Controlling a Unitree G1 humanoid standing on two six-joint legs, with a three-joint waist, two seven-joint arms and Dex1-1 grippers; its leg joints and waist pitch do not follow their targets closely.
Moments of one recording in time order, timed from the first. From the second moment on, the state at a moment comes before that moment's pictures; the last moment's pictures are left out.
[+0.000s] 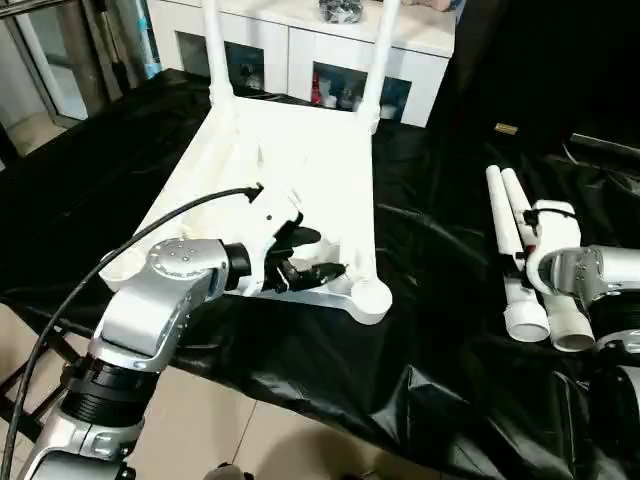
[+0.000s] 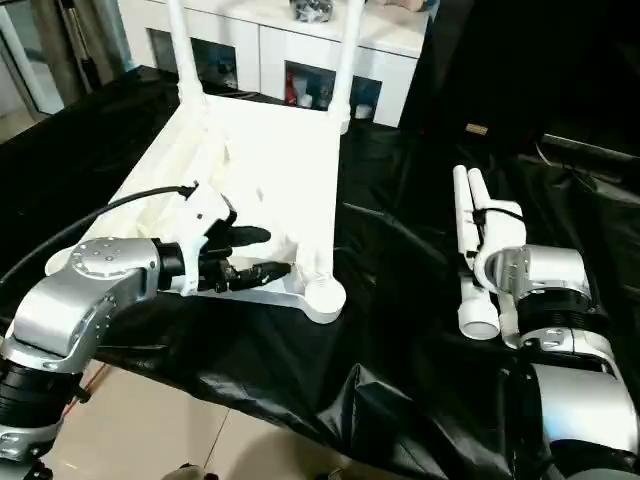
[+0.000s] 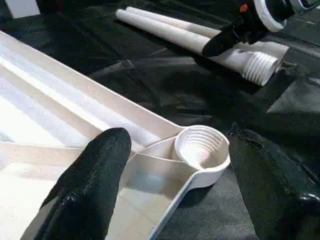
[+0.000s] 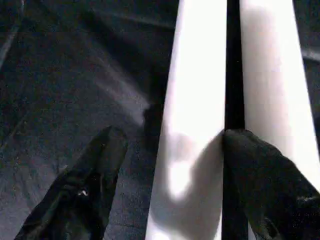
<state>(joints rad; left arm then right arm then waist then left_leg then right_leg) -0.48 0.39 -0.20 -0.11 -0.20 0.71 -0.84 -0.80 -0.49 -0.19 0.92 0.11 0.82 0.25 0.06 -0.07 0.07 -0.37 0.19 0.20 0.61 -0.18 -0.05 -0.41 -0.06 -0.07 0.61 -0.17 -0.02</state>
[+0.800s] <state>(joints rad) -0.47 0.43 -0.22 -0.14 -0.21 0.69 -0.87 -0.86 -0.50 -0.22 1.07 0.15 0.85 0.34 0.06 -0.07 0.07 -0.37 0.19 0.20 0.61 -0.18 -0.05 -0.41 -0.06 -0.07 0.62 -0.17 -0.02</state>
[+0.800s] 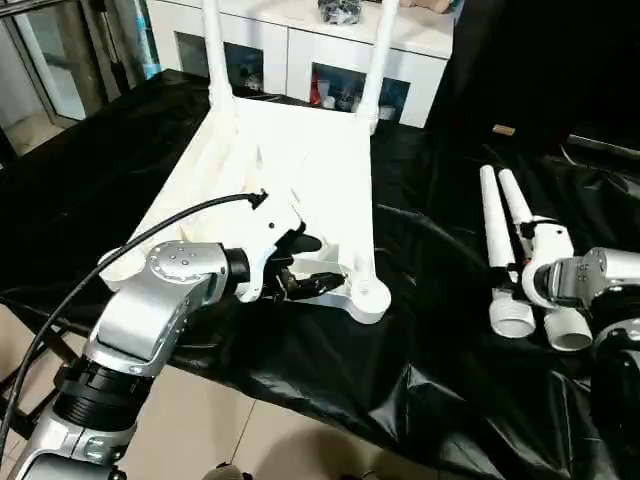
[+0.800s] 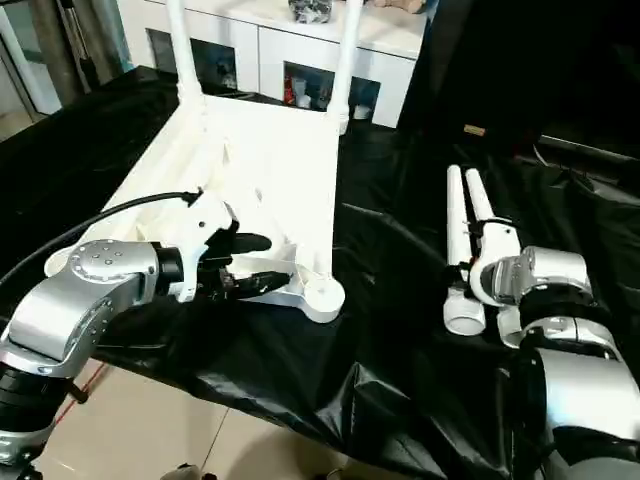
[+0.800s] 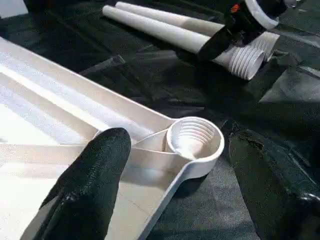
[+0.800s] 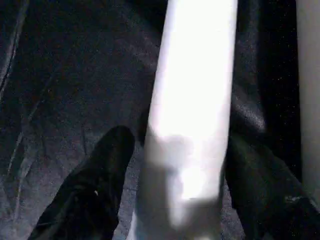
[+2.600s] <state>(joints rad) -0.83 -0.01 0.12 0.33 -0.58 0.74 -0.65 -0.42 -0.24 -0.21 0.16 0.71 0.80 0.96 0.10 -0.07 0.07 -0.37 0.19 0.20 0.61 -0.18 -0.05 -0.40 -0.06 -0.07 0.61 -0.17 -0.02</state>
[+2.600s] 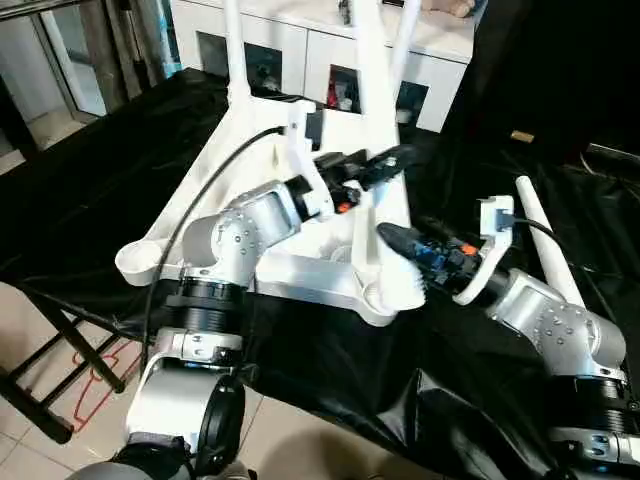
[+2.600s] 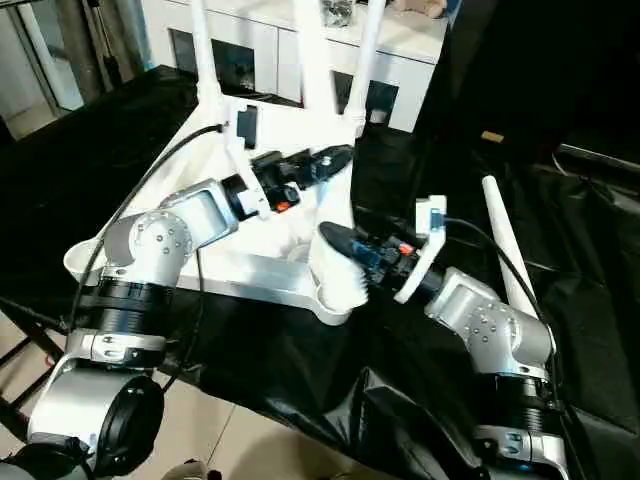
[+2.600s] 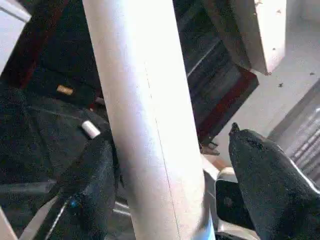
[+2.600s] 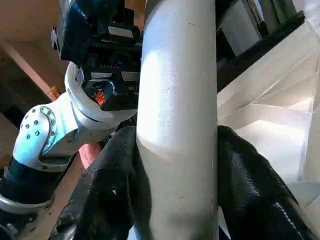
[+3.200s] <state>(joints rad) -0.80 -0.03 0.13 0.30 -0.50 0.73 -0.42 -0.44 -0.20 -0.07 0.13 0.52 0.69 0.77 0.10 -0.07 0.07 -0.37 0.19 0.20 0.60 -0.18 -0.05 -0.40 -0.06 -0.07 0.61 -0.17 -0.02</state>
